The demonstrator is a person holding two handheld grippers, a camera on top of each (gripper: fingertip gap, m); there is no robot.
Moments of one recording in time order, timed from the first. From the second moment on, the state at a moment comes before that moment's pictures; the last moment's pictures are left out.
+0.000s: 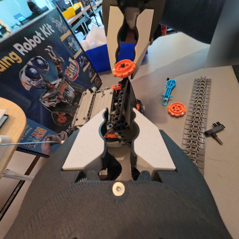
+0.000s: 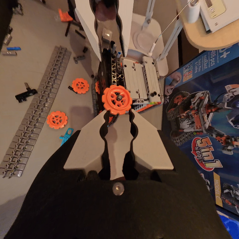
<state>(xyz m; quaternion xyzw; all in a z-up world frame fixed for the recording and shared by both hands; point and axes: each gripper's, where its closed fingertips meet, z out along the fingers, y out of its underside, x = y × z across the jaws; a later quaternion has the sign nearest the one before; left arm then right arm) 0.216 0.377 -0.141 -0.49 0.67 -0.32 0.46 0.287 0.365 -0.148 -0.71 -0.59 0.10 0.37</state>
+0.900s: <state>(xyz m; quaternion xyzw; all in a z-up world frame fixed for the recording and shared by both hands) 0.218 0.384 -0.129 -0.49 0.67 -0.26 0.50 0.280 0.367 -0.147 -0.71 -0.57 0.14 0.40</state>
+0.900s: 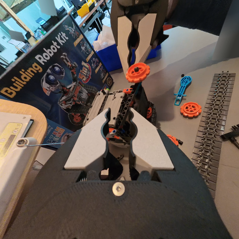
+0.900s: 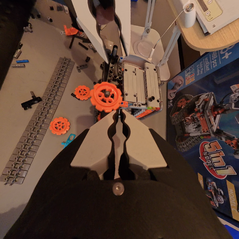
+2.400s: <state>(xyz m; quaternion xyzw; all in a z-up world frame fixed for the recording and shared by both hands) 0.235 0.374 -0.138 -0.47 0.72 -0.24 0.45 0.291 0.359 -0.134 -0.71 -0.56 0.14 0.40</state>
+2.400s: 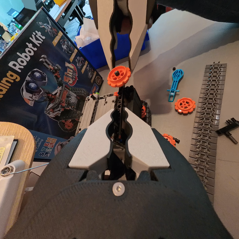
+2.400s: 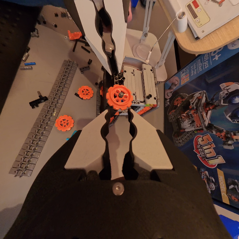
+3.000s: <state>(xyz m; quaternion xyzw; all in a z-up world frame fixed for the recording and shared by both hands) 0.236 0.371 -0.140 -0.46 0.73 -0.24 0.45 0.277 0.360 -0.128 -0.69 -0.56 0.16 0.42</state>
